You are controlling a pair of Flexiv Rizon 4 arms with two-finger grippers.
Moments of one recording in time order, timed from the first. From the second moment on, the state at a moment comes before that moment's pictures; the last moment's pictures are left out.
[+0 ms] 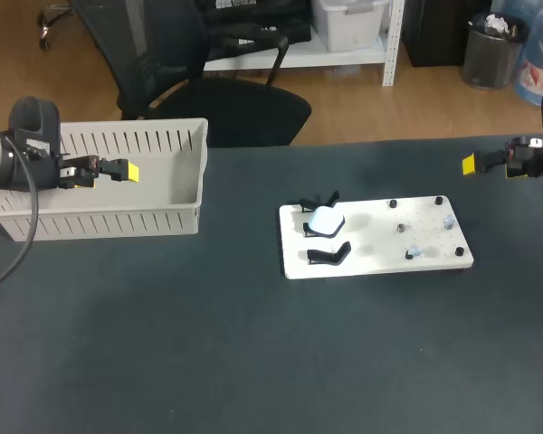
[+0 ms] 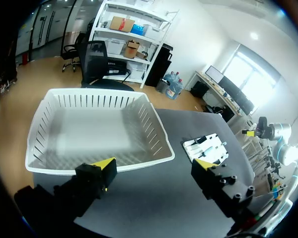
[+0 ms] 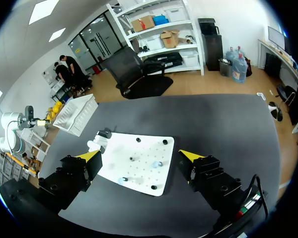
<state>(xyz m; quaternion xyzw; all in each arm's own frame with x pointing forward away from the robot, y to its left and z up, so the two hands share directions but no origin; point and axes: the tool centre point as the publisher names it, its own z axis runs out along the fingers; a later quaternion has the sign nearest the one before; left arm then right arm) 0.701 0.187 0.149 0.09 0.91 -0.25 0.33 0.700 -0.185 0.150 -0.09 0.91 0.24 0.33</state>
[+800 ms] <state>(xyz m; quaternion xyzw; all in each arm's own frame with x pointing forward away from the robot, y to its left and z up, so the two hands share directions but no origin) 0.701 0.187 0.149 0.09 0.91 -0.25 0.33 0.700 -0.185 0.150 -0.09 0.91 0.24 0.33</state>
